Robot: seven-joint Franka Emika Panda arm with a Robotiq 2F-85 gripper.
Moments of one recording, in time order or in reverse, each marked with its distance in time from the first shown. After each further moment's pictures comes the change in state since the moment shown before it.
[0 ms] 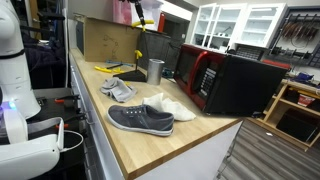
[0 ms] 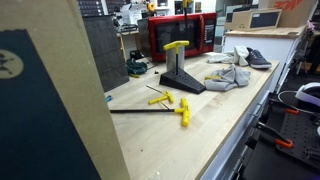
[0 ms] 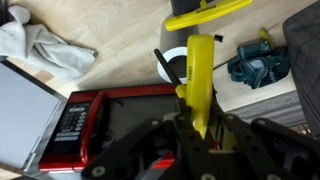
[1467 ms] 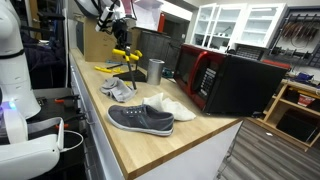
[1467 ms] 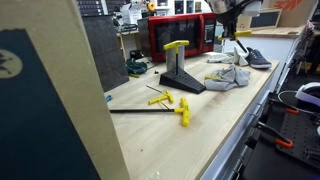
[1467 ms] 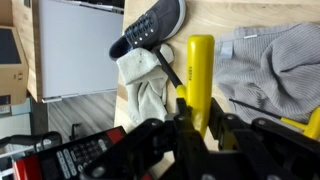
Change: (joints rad) arm -0.029 -0.040 0.007 -0.465 -0.372 -0.190 -0.556
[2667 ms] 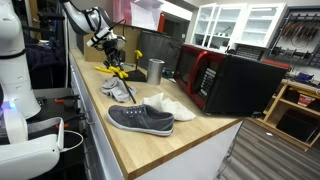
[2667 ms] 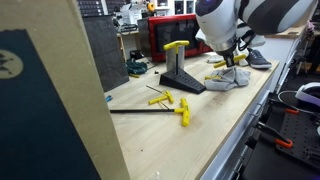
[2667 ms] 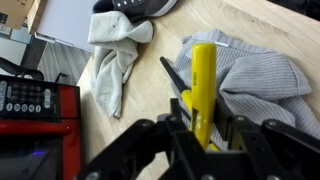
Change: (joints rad) arm 0.119 0.167 0.024 -0.106 -0.149 0.074 -0.068
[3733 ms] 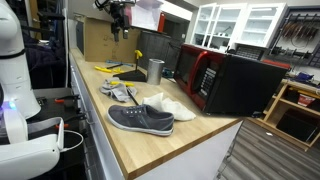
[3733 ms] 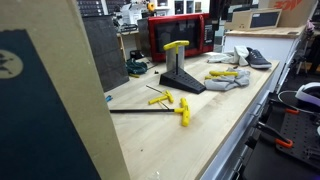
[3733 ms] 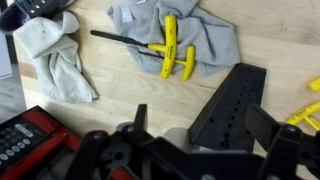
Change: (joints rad) arm -0.046 -0.324 -0.097 0.195 0.640 0.030 -0.152
